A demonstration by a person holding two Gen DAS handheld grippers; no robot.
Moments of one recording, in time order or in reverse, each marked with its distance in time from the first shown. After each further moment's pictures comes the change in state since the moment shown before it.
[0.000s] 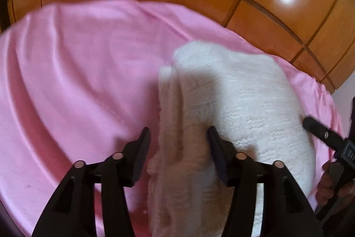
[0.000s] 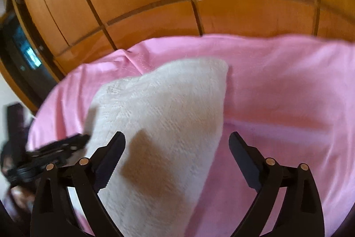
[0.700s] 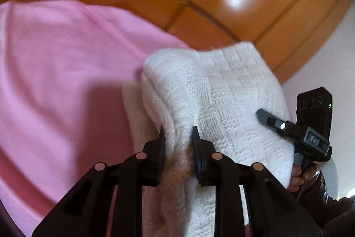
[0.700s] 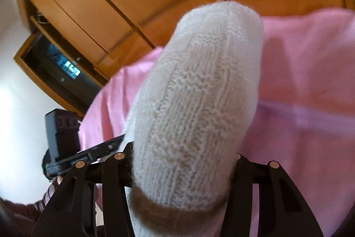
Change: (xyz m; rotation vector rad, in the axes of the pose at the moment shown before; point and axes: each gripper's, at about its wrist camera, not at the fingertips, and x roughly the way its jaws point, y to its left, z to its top) left arm -0.012 -0.034 0.007 0.104 -0.015 -0.430; right arm -0.034 0.022 0.008 0.006 -0.060 0.249
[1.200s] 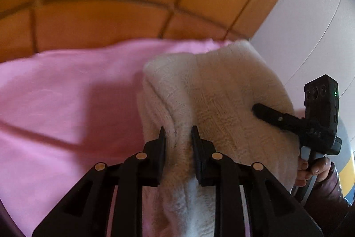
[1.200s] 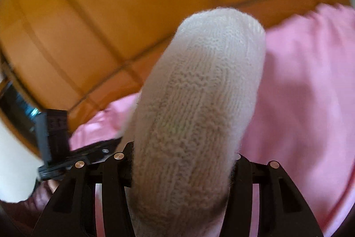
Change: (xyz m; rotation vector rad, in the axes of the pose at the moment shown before) left arm 0.209 -0.208 0.051 0.327 0.204 -0.089; right arm -0.157 -0.182 0.006 0.250 -0.201 -0.334
